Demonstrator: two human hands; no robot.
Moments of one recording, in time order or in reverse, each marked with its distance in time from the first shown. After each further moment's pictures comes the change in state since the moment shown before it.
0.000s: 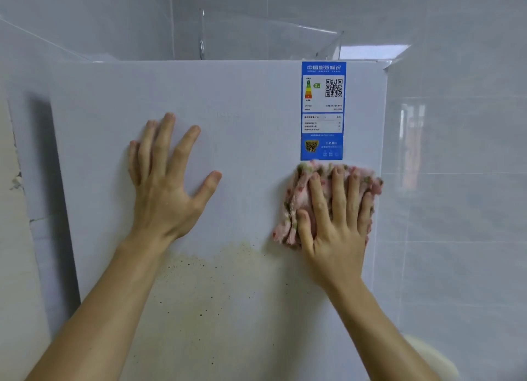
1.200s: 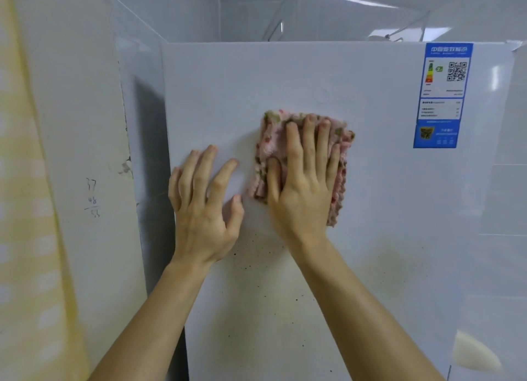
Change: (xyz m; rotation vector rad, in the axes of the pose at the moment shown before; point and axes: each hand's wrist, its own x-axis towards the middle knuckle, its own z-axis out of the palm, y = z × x) left_hand -0.069 -0.107 -0.029 0.015 0.090 0.040; right_hand 0.045 -0.222 0.058 0.180 0.027 0.082
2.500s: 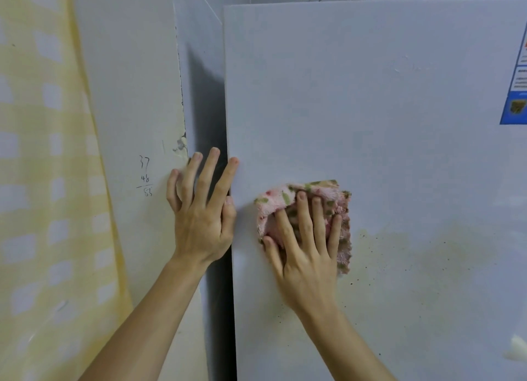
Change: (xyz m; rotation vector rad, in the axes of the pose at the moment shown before) left_hand -0.044 -0.092 -0.025 0.094 -0.030 0.042; right_hand -0.150 -0.043 0.023 -0.117 -0.168 -0.148
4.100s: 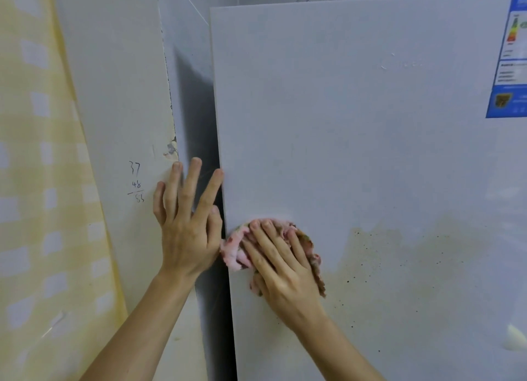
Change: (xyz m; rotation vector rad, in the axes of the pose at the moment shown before) left_hand -0.013 -0.010 -0.002 -0.011 0.016 0.016; right_hand -0.024 -0.002 0.006 0.116 -0.080 -0.327
